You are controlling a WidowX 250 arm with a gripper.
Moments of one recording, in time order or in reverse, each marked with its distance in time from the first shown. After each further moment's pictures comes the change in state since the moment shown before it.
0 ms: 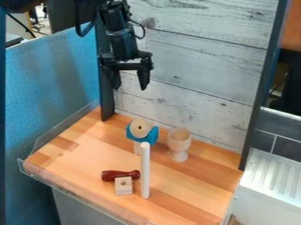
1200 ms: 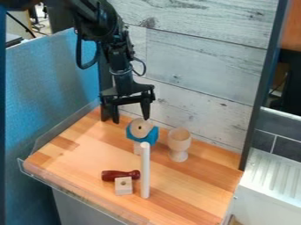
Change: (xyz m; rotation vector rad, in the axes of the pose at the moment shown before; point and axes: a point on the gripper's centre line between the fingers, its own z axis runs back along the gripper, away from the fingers) arm -0.026 0.005 -0.054 0.049 -0.040 0.355
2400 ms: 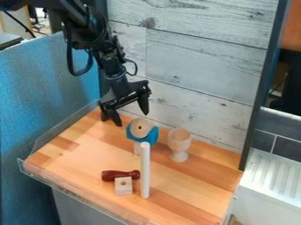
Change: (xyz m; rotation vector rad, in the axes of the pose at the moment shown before) arm 0.007 0.002 -0.006 -0.100 -0.053 0.298
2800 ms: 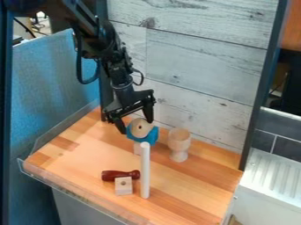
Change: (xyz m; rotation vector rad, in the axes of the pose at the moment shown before) arm -0.005 -0.002 -0.020 0.031 0.000 0.008
